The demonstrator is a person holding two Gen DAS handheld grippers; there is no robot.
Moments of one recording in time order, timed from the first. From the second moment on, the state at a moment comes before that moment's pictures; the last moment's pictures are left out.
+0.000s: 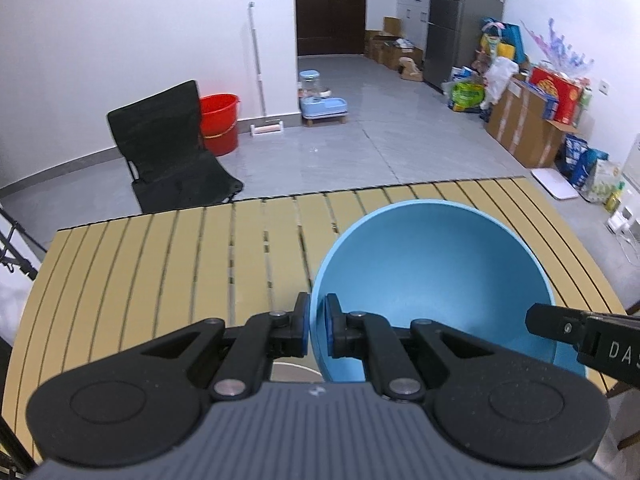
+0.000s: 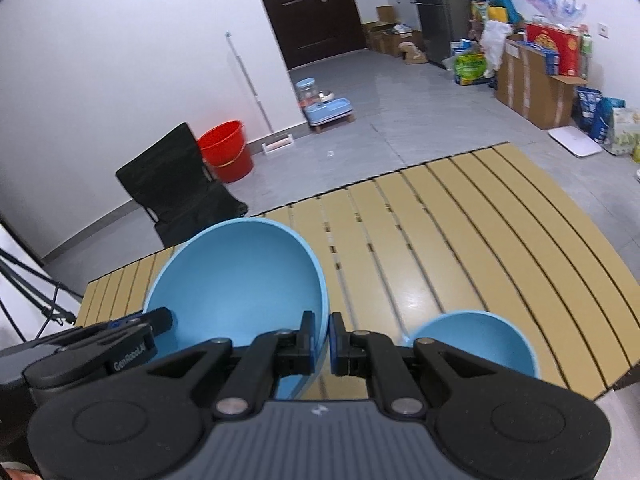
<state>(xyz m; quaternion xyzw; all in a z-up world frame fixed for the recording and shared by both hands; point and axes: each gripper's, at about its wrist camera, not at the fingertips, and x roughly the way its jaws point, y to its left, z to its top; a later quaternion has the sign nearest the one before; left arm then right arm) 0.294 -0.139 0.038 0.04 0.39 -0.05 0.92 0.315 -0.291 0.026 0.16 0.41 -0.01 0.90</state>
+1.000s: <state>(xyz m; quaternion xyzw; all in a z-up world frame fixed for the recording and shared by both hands) 0.277 -0.268 -0.009 0.10 0.41 -0.12 0.90 0.269 -0.409 -0.023 0.20 0.41 -0.09 0.89</state>
